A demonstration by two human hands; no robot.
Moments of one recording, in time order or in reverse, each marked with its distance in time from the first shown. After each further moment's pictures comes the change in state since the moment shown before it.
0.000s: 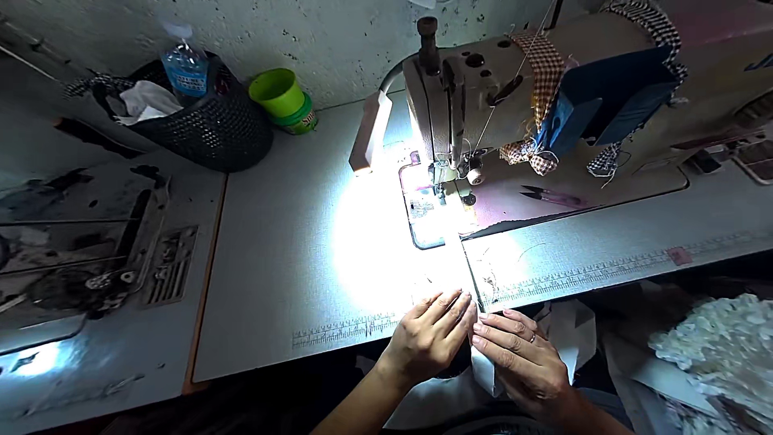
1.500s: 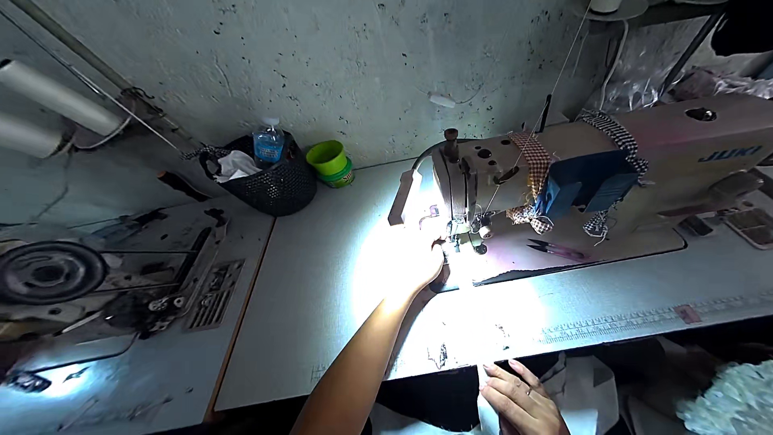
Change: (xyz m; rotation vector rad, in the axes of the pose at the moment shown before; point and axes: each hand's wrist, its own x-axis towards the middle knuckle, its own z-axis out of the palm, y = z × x) left_hand 0.111 -0.130 0.006 -0.041 -0.315 -0.782; right_hand -0.009 -0.008 0.005 -0.129 -0.154 0.089
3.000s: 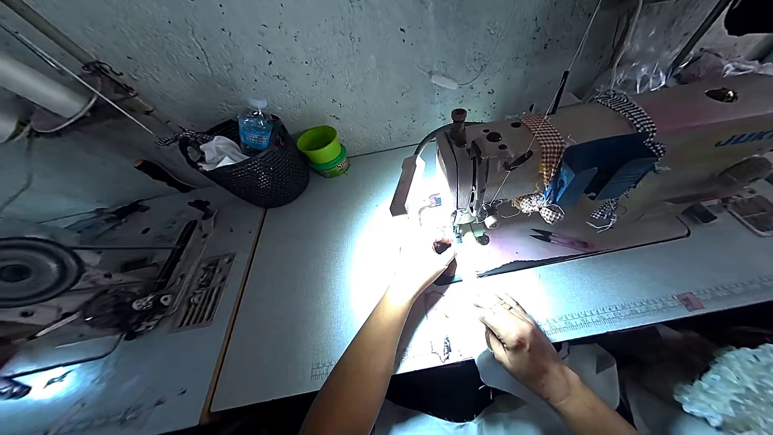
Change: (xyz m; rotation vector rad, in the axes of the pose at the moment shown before) left_hand -0.012 -0.009 0.010 -0.239 0.018 0.068; right_hand 0.072 0.045 0.016 -0.231 -0.017 0.017
